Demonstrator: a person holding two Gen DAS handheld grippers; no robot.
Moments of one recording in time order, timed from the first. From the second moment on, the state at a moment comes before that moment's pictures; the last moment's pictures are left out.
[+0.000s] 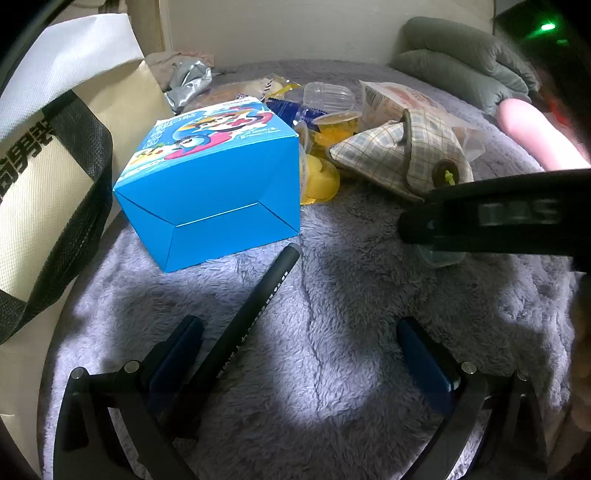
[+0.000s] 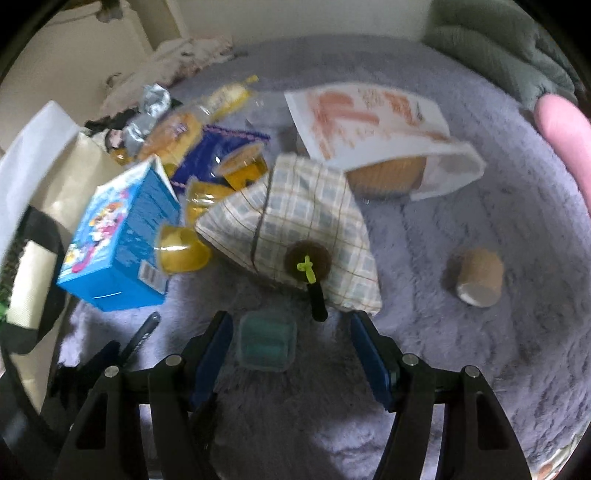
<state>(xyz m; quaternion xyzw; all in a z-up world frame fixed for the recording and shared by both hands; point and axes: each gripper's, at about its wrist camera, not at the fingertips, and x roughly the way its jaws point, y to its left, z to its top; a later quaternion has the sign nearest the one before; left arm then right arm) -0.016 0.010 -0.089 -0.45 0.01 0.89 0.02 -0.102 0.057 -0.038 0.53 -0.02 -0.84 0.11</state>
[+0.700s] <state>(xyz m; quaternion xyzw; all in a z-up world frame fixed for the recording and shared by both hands) -0.026 0.005 -0.050 -0.41 0.02 0.91 -0.02 -0.101 0.102 -0.018 0.50 -0.15 -0.84 0.14</state>
